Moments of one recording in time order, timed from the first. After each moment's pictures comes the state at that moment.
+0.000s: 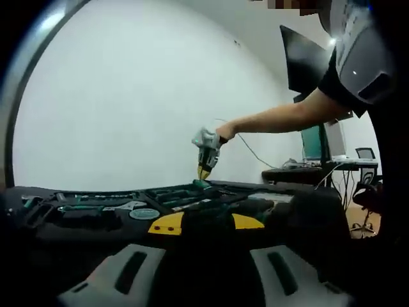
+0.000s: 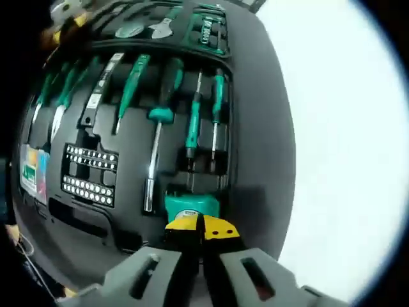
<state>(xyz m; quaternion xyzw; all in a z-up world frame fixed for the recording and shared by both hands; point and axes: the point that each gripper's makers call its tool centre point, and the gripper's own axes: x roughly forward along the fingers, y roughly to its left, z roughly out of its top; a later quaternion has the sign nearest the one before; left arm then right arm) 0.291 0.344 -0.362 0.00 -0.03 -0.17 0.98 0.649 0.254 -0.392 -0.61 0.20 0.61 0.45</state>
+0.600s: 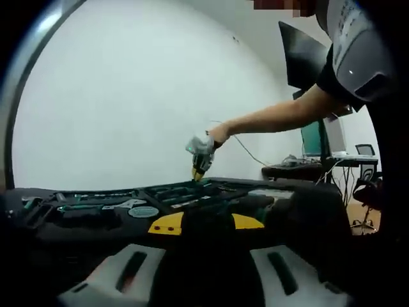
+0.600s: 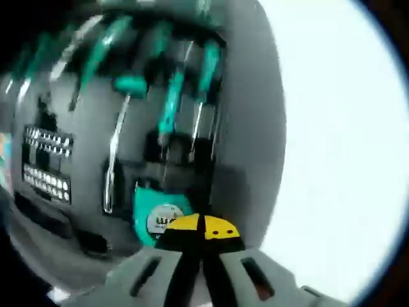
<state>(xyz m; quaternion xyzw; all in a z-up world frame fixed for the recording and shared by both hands) 0.291 0.343 -0.366 0.01 -0.02 -0.17 0.99 0.679 0.278 -0.416 -0.62 0.18 0.58 0.50</state>
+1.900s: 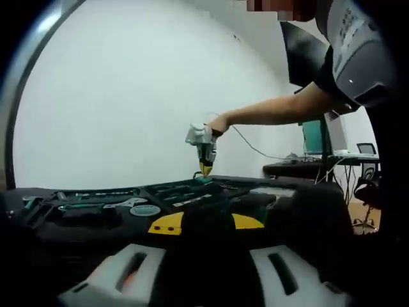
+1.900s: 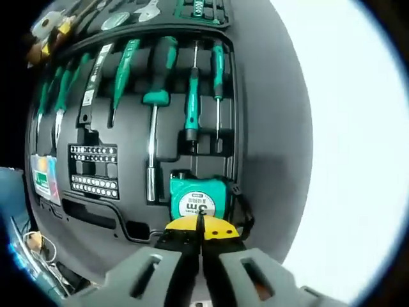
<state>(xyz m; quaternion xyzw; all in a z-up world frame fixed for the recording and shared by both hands) 0.293 0.344 -0.368 0.01 -0.02 -0.16 0.99 0.658 0.238 -0.402 -0.63 0.31 0.57 0.42</state>
